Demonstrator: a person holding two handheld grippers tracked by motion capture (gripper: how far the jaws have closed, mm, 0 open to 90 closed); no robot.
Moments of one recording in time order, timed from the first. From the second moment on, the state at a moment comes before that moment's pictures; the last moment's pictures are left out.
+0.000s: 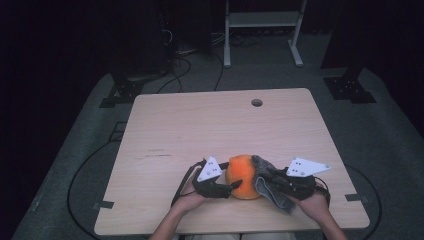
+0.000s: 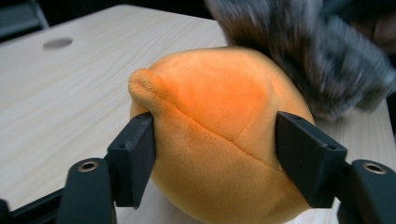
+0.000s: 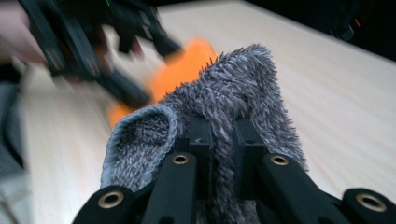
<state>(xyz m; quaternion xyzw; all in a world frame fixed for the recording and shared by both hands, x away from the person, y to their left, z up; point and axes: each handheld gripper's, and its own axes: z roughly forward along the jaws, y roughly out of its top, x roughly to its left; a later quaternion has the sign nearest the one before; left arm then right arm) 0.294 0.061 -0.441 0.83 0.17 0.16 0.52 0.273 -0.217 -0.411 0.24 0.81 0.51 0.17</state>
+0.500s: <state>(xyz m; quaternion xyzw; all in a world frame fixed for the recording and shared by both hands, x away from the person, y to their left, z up) 0.292 0.059 -0.441 0.82 0.18 0.15 0.52 0.278 -0.226 -0.423 0.24 0.82 0.48 0.17</state>
